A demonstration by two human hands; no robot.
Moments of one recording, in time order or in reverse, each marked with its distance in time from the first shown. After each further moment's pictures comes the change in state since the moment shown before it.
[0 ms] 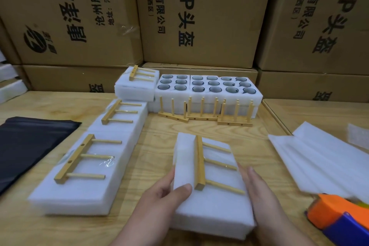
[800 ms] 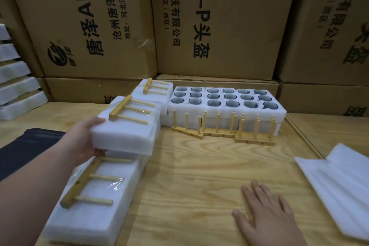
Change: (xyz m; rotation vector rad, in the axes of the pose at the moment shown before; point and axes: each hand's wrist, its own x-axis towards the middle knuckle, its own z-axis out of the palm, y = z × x) left_hand 0.114 0.134 -0.200 0.009 0.597 0.082; right_hand 0.052 0.005 -0.031 -1.901 0.275 -0.086
